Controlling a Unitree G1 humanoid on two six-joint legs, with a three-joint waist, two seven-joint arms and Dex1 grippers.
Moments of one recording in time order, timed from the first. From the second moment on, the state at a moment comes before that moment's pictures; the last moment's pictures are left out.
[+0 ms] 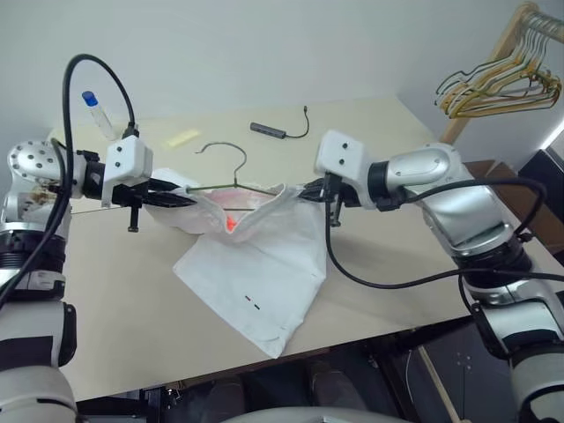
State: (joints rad) left arm -0.80 0.89 -0.08 0.56 -0.23 -0.12 -1.58; right arm -0.89 -0.64 0.40 -0.16 0.14 0.70 0.95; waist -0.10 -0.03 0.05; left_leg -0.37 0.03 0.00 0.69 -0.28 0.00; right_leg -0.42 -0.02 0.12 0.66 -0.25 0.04
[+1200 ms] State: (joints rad) left arm -0.79 0.89 -0.06 0.55 -0.23 -0.11 -1.58; right arm -0.86 -0.48 0.35 0.04 0.16 0.55 1.06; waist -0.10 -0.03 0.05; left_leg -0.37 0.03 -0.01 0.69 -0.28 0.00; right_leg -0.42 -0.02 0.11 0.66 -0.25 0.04
